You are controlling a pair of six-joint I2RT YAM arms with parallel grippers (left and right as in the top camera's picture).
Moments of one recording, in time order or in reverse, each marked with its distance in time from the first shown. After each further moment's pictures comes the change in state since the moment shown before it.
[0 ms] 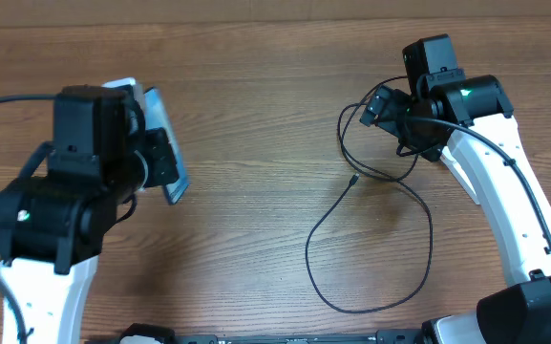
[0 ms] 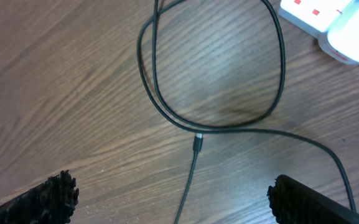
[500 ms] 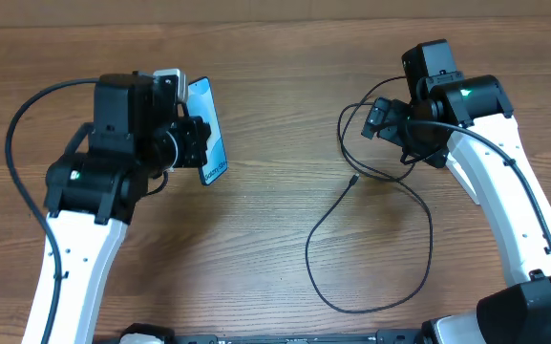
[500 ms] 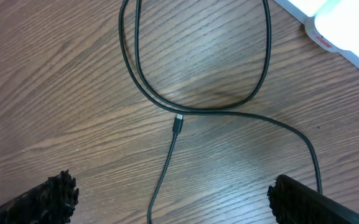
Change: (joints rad) left arm 0.000 0.064 -0.223 0.329 0.228 0.078; right arm 0.000 0.000 0.000 -0.079 0.000 -0.090
